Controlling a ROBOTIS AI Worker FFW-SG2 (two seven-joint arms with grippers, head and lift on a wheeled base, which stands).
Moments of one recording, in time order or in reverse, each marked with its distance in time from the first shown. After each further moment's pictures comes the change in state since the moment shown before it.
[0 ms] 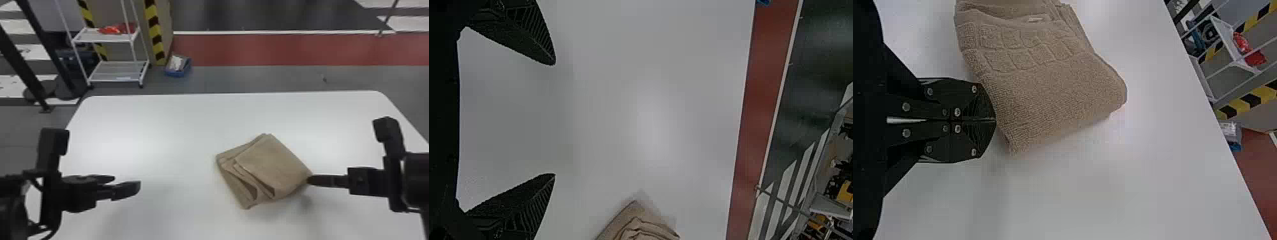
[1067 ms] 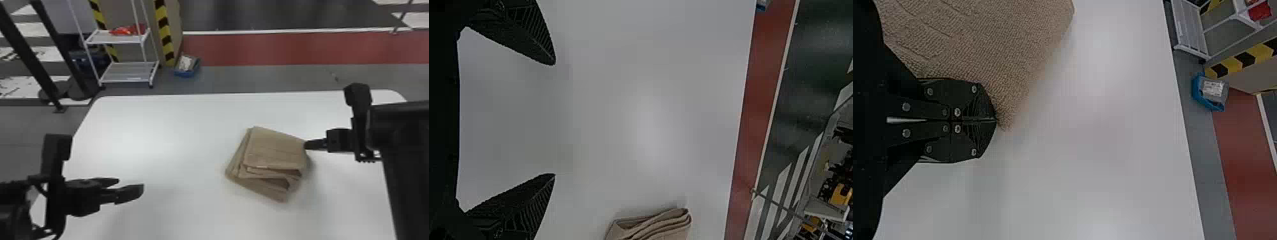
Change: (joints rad) left arm 0.043 0.003 0.049 -0.003 0.026 -0.045 -0.007; right arm -0.310 0.107 0.025 0.406 -0.093 -0.191 -0.437
